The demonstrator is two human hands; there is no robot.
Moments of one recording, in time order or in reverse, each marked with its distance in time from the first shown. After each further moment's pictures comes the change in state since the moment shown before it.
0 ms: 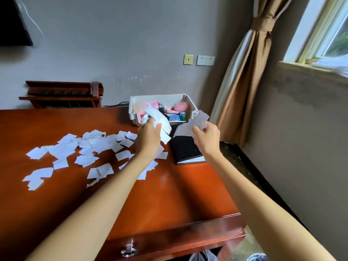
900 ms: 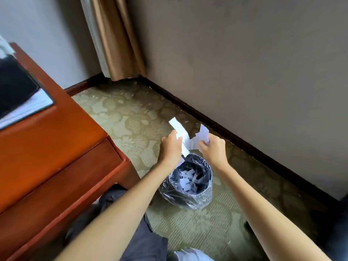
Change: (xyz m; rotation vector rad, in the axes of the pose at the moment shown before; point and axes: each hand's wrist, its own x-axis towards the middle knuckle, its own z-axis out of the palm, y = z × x) left_hand -0.290 0.103 0.279 -0.033 -0.901 0.192; right_hand -0.190 0.256 -0.294 -0.428 0.327 0.445
